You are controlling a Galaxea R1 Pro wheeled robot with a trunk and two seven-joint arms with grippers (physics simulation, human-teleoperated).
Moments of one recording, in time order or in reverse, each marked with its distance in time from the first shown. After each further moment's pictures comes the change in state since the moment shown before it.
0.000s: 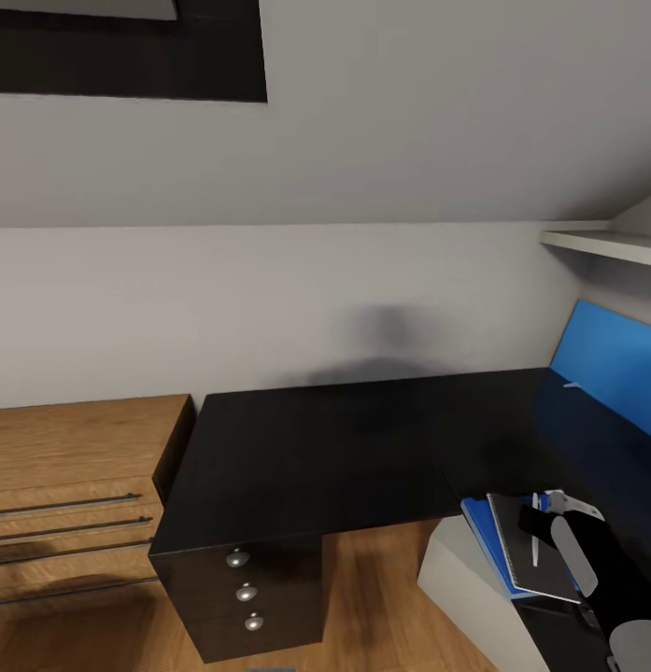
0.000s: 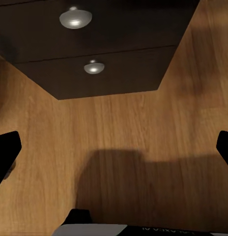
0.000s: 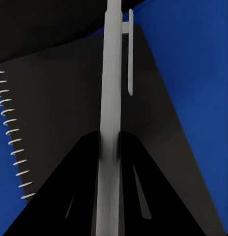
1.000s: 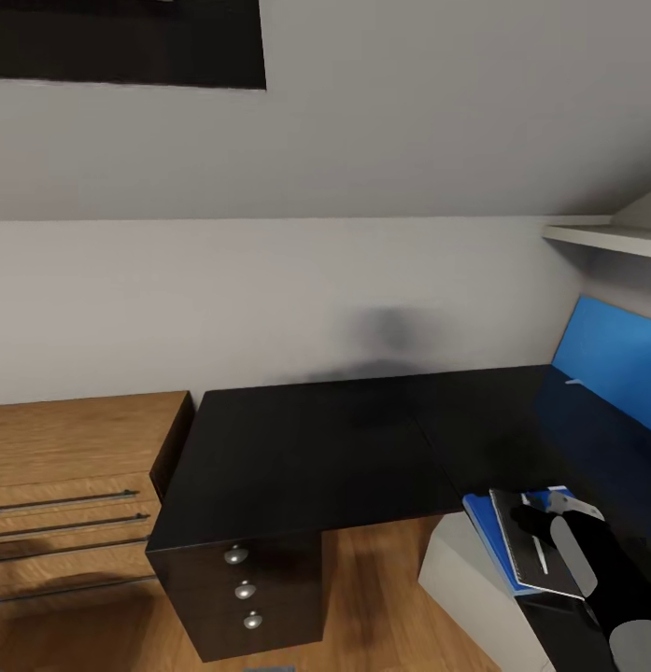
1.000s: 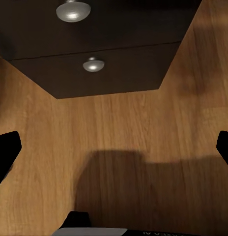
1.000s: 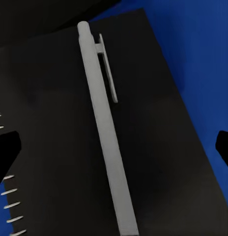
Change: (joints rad) left arm 0.000 0.000 0.001 -0.001 0.000 0.000 0.003; right arm 0.000 0.001 0.000 -0.001 0.012 -0.002 0.002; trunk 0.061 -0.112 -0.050
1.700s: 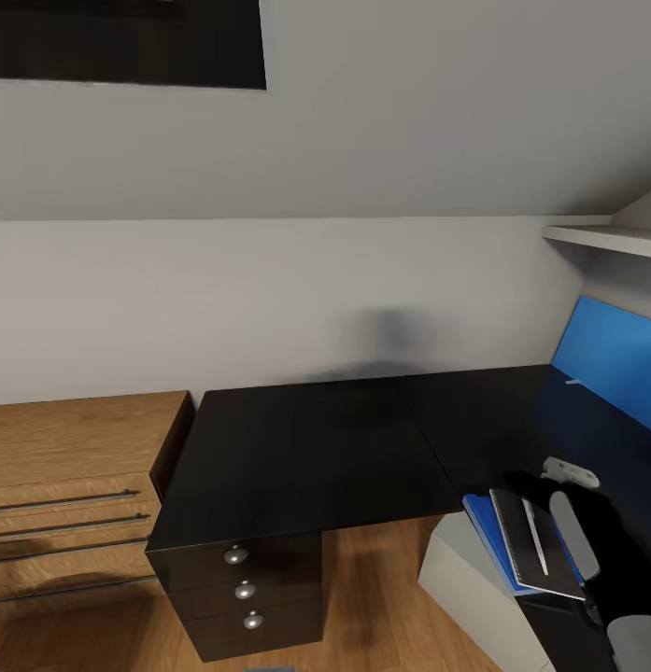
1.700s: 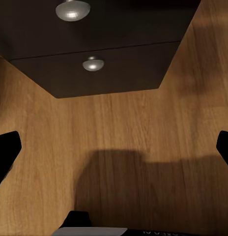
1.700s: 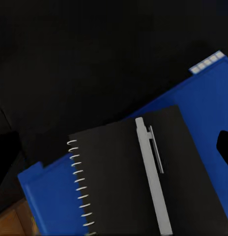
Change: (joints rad) left arm 0.000 0.000 -0.001 0.002 0.001 0.000 -0.001; right arm 0.006 0.019 -0.007 -0.224 -0.011 0.042 0.000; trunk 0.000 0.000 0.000
